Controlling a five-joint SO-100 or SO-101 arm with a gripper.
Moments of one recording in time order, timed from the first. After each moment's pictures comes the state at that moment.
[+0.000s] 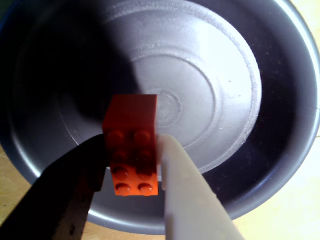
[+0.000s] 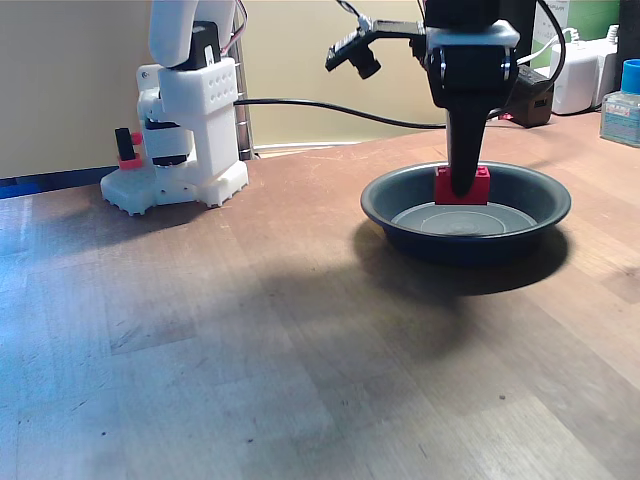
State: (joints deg) arm -56.6 71.5 73.1 92.2 69.2
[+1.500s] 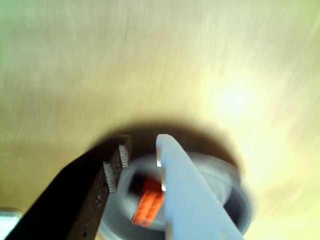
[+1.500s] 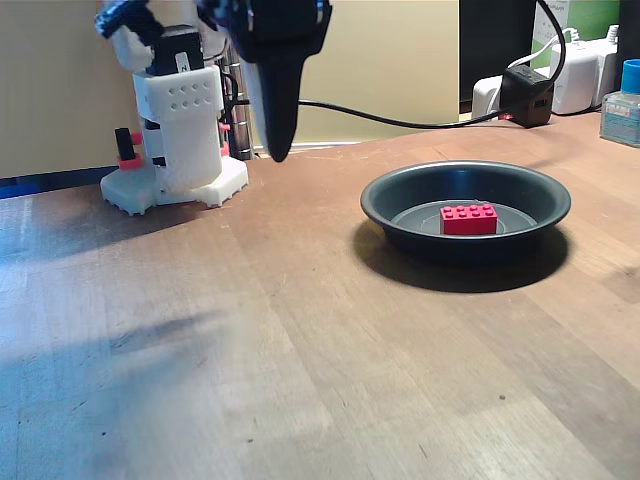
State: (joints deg) arm -22.7 105.4 97.8 98.8 11.1
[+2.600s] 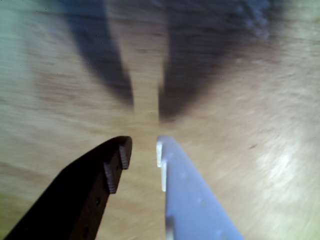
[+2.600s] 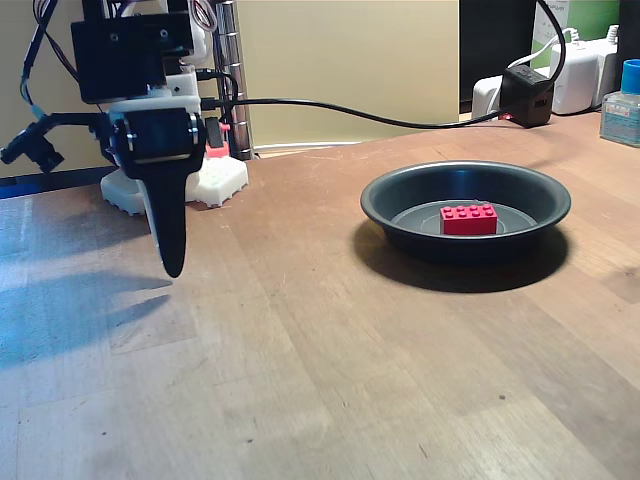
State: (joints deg) arm -1.7 137.7 153.4 58.2 -9.8
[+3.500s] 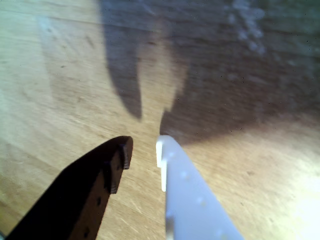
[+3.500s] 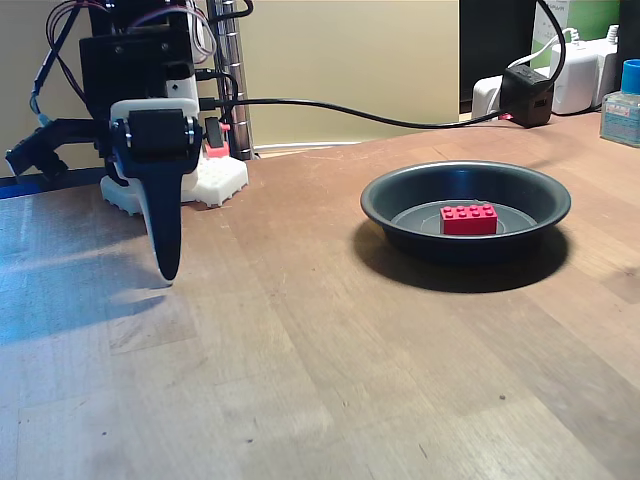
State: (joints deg) arm -0.2 162.9 176.1 57.1 -9.8
